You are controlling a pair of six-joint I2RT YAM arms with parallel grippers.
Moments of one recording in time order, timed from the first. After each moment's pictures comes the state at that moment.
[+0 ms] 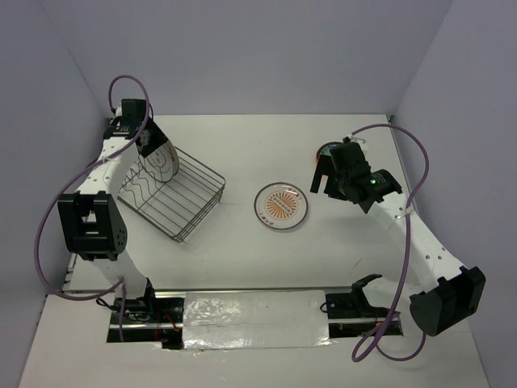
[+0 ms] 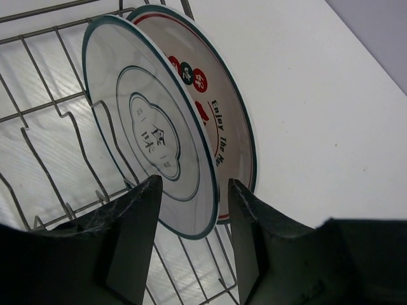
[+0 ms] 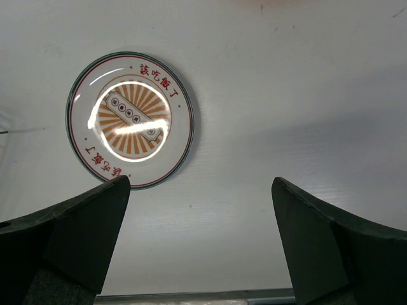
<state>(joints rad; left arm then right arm) 0.04 1.72 1.52 -0.57 -0.15 -0.66 0.40 1.16 1.14 -0.84 0.28 0.55</state>
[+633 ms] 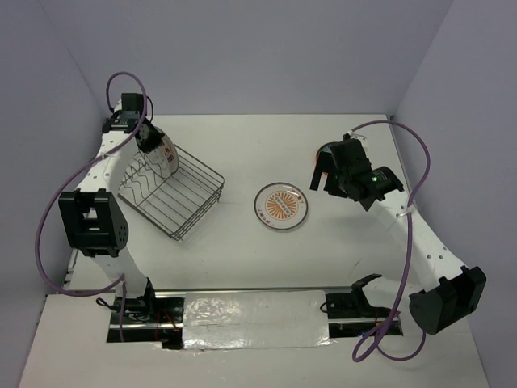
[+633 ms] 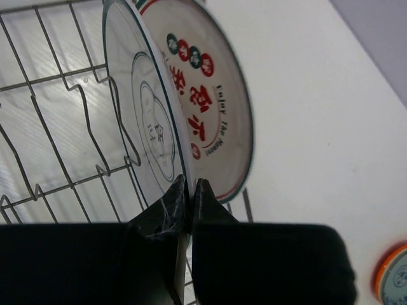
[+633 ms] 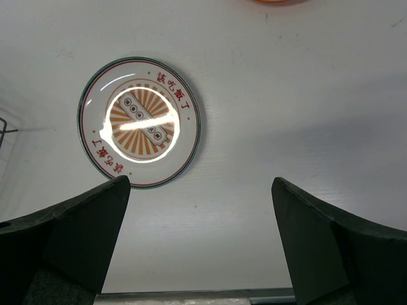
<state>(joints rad) 0.03 1.76 1.61 -0.68 -0.17 -0.72 0.40 1.17 1.18 -0.86 0.27 0.54</state>
